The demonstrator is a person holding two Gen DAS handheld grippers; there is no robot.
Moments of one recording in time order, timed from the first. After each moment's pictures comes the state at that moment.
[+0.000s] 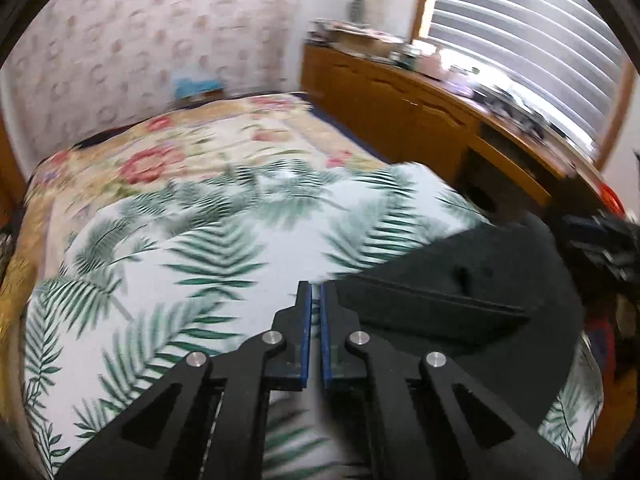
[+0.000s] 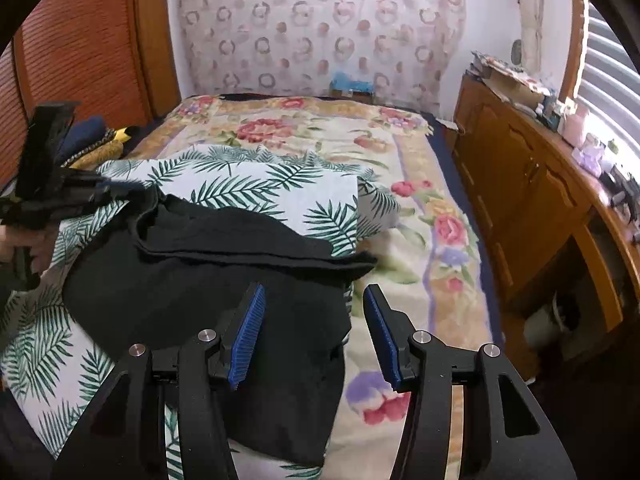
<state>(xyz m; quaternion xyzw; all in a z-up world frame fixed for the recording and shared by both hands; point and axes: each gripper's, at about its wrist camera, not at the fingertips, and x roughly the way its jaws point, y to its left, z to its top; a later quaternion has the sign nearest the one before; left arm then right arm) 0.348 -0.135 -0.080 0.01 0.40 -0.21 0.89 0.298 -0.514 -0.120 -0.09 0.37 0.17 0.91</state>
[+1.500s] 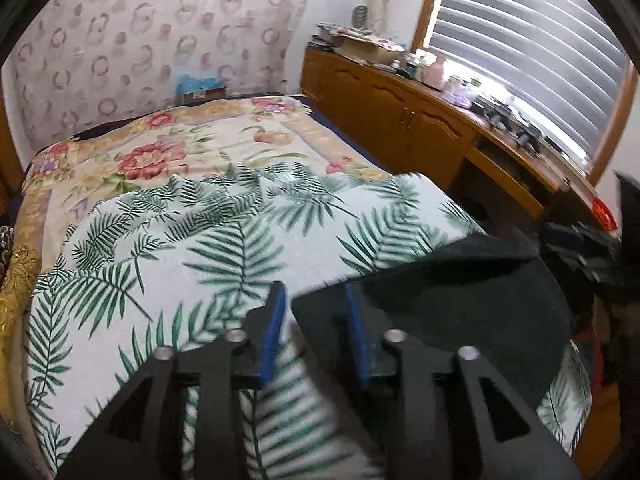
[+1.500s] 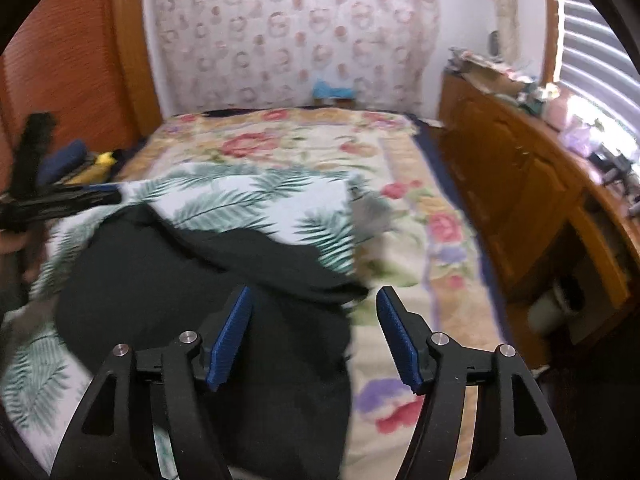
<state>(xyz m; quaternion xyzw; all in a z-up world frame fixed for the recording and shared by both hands) 0.339 -0.115 -0.072 0.00 0.40 -0.24 0.88 0.311 -0.513 -0.126 -0.06 0.36 0.14 0.92</state>
